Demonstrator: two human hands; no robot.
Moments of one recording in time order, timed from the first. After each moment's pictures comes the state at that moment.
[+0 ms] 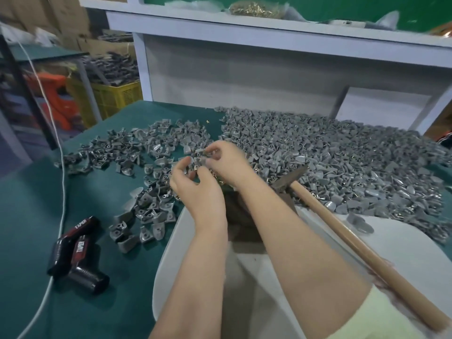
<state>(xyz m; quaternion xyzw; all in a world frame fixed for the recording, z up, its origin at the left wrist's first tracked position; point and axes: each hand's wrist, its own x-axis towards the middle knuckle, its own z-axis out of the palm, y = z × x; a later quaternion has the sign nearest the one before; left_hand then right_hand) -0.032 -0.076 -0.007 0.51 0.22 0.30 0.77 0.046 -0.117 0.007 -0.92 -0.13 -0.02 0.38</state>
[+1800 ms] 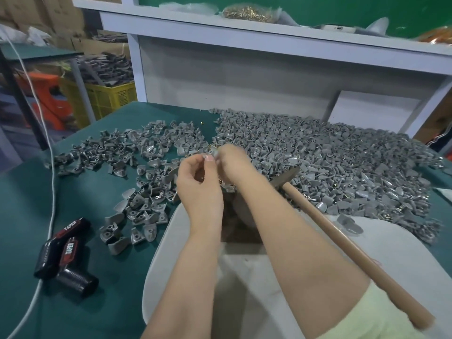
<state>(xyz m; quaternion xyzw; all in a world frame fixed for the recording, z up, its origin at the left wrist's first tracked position) -0.034 -0.082 -0.007 0.57 0.13 0.31 0.74 0.038 -0.134 0.016 -0.94 -0.11 -0.02 0.31</state>
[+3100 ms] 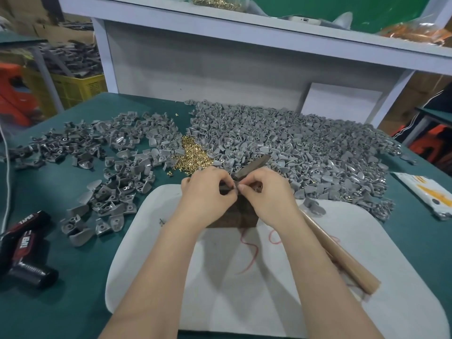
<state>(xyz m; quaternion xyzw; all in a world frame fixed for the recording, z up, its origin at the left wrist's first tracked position) -0.048 -0.100 -0.008 0.93 -0.10 0.09 0.35 -0.050 -0.239 -0.010 -0.92 -0.06 -0.15 0.35</state>
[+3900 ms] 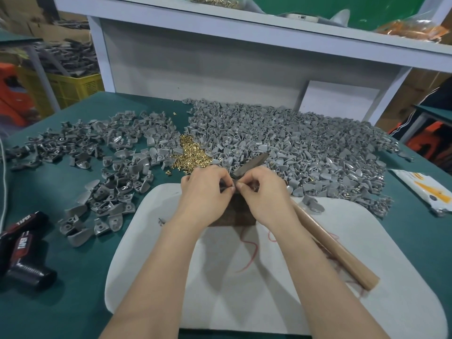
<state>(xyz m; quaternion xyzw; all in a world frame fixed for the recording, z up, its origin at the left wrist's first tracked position) -0.047 -0.103 -0.011 0.93 -0.11 0.11 0.34 -0.054 -0.232 -0.012 -0.92 -0.04 -0.16 0.36</state>
